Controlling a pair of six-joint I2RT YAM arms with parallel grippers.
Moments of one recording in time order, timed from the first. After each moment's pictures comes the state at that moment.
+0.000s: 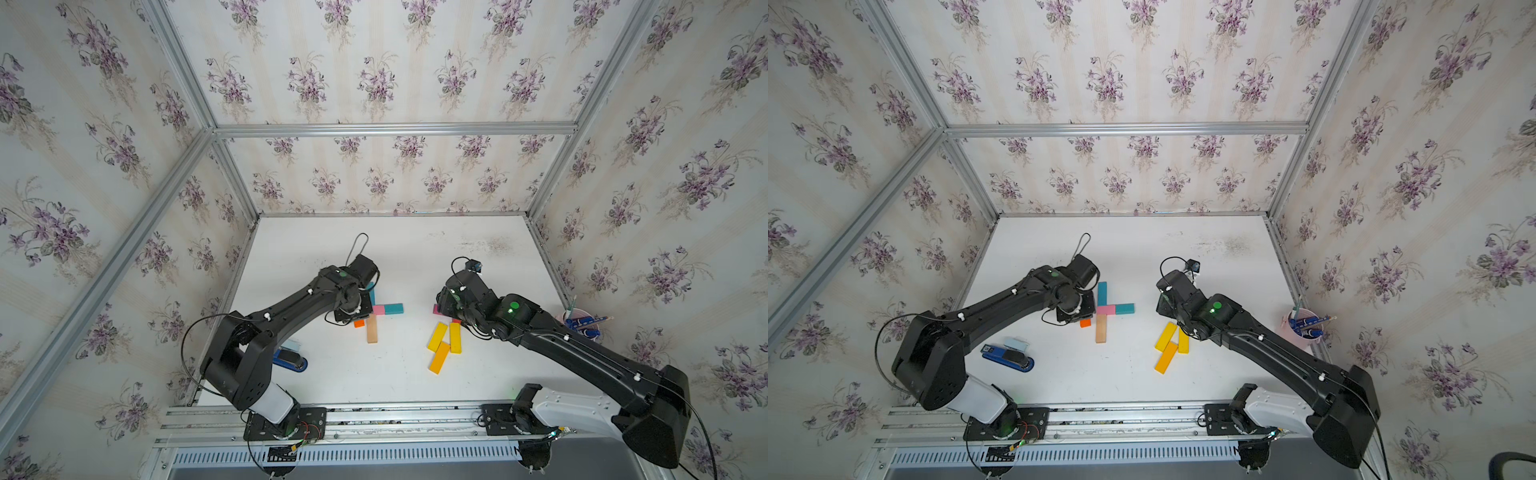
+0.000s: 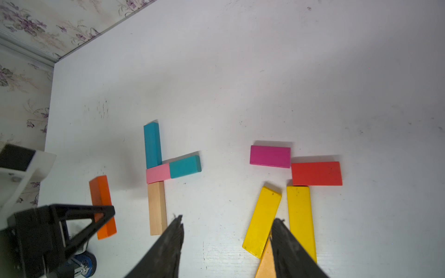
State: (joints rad) left arm -0.64 1.60 1.16 -0.94 0.00 -0.83; right arm 0.80 1.13 0.96 -0.73 0.30 0.94
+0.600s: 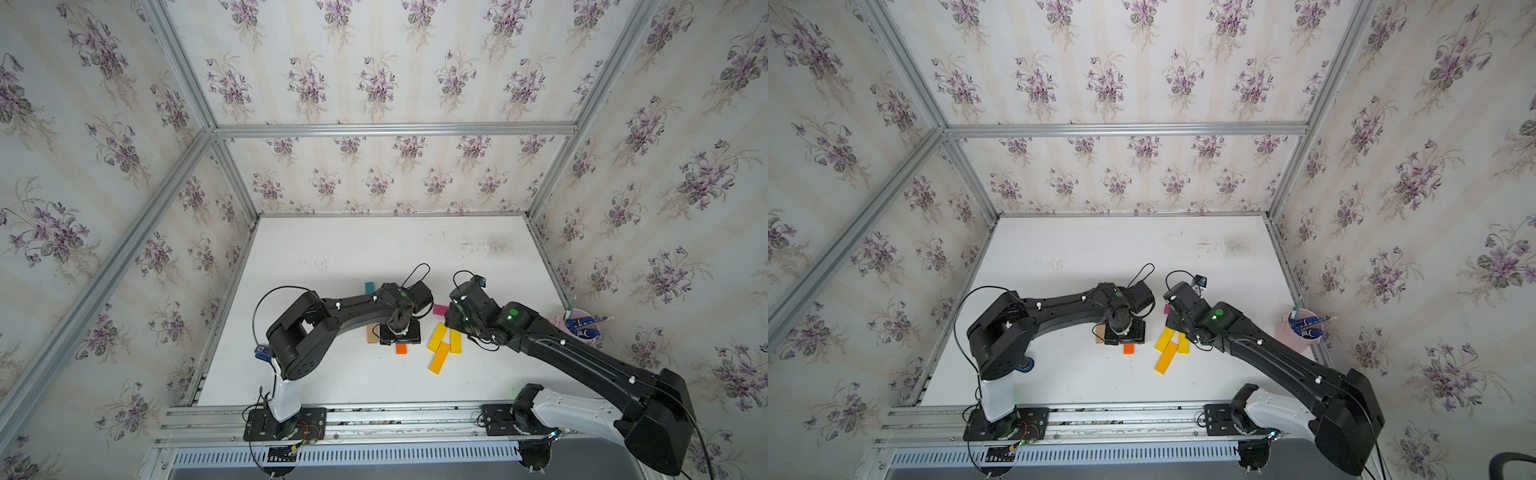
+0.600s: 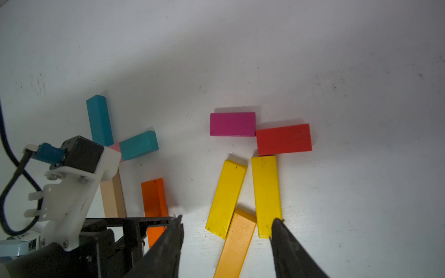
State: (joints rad) left arm -0.90 1.90 1.32 -0.87 0.08 -0.91; right arm 0.79 1.14 0.83 -0.75 0.24 0.97
